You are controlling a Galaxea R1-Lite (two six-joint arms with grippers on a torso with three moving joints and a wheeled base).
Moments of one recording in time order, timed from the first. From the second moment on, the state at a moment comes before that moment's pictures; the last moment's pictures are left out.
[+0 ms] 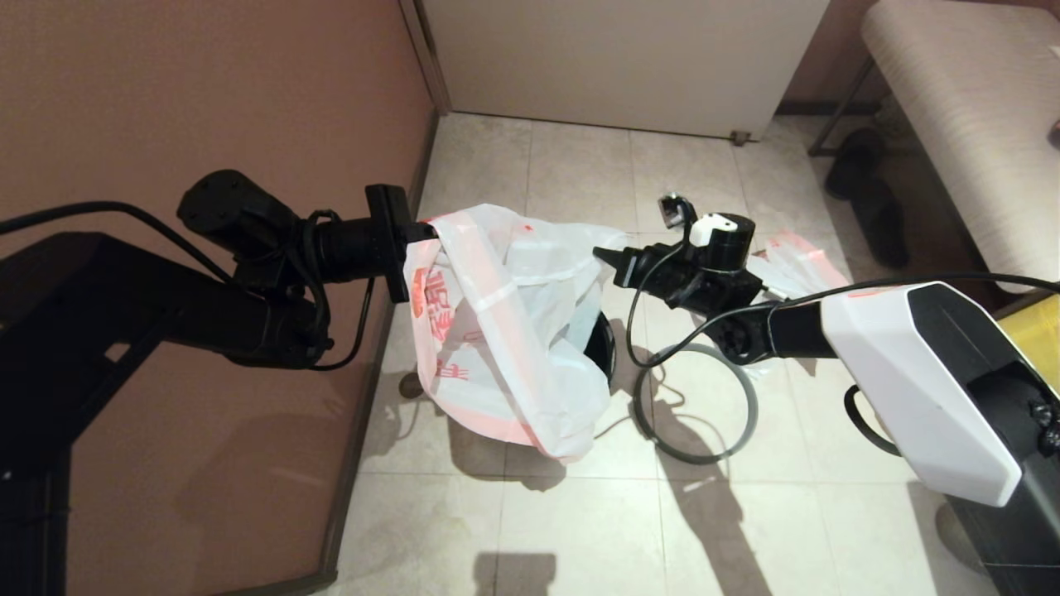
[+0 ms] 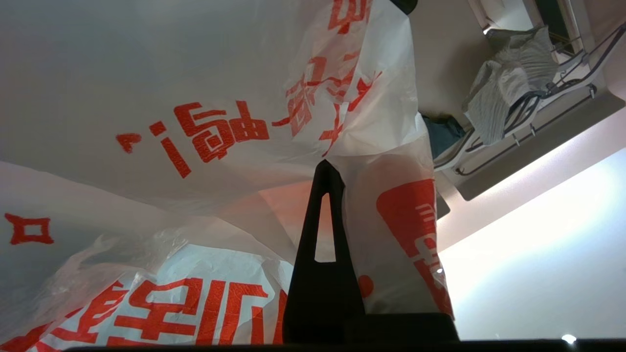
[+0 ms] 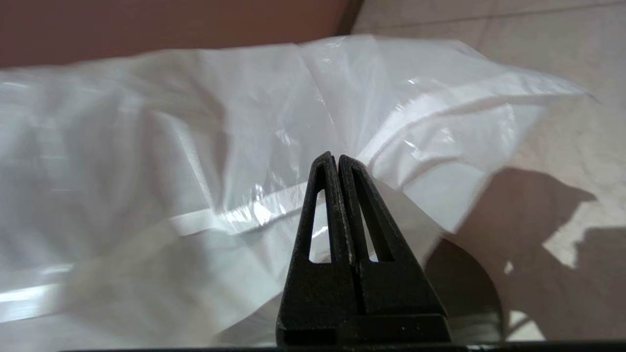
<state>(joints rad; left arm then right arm) -0.14 2.14 -1.36 -1.52 -1.38 -2.53 0.37 2.52 -1.98 -0.65 0.44 0.40</state>
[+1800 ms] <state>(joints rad) -0.09 2.22 -1.26 -1.52 -1.31 -2.17 0.54 2.56 -1.89 -0.40 0.31 0.52</state>
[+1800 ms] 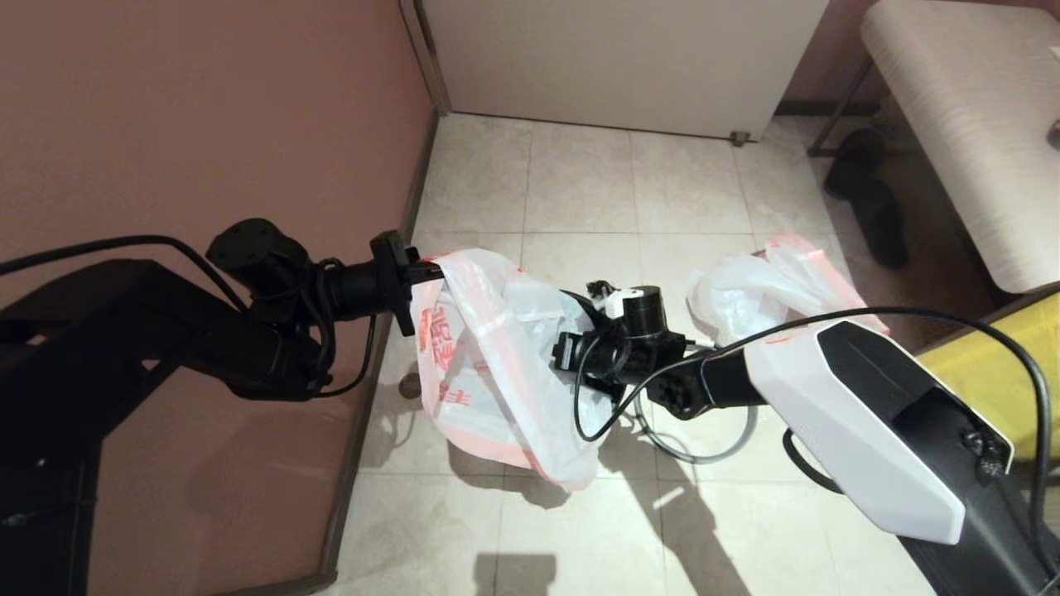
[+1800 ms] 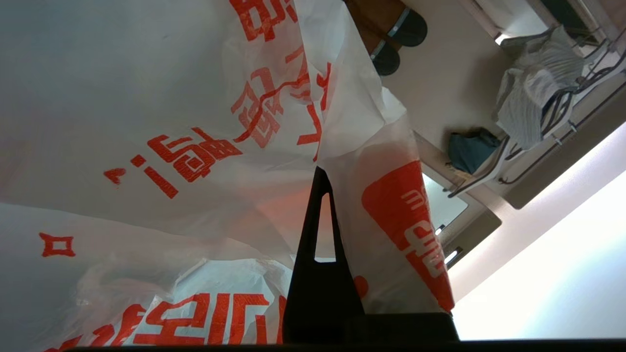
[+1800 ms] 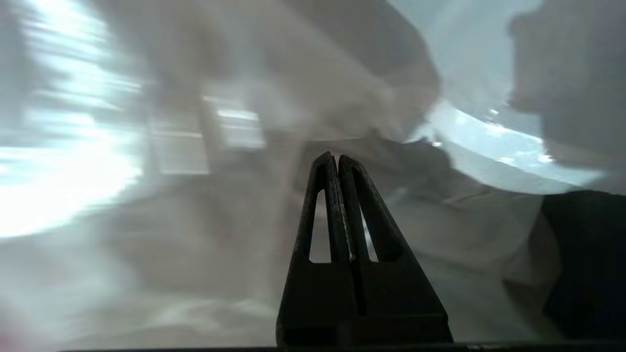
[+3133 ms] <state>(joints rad) -0.12 2.29 -1.31 -1.52 -1.30 -2.13 0.63 2.01 -1.51 0.16 0.11 0.41</state>
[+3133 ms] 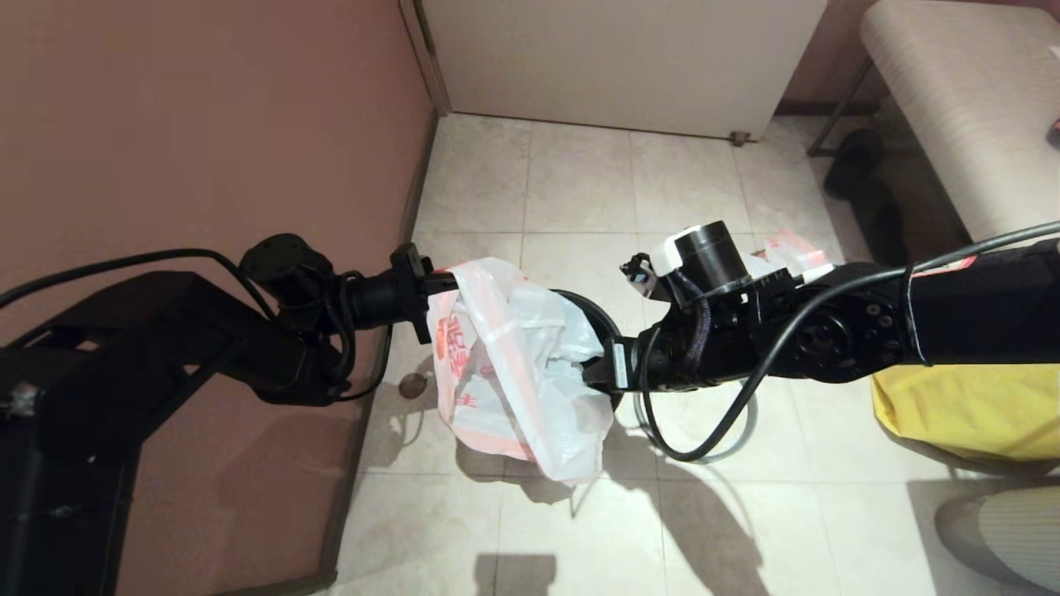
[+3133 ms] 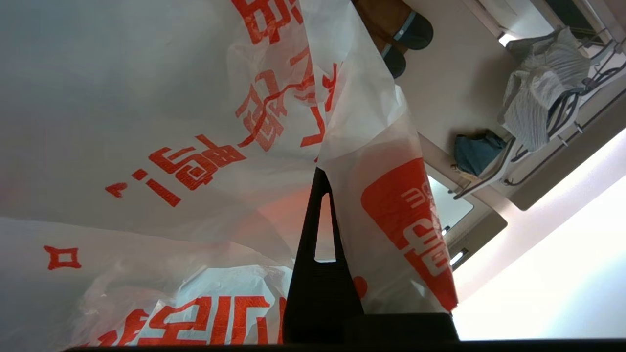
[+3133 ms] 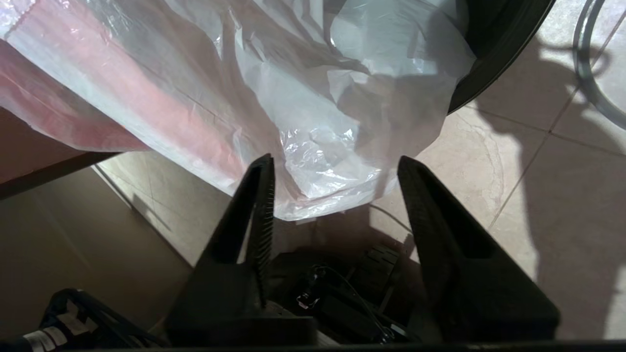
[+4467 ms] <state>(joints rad) -0.09 2.30 -1.34 -1.52 -1.31 -2.13 0.82 2.21 -1.42 -0.34 -0.28 -0.07</state>
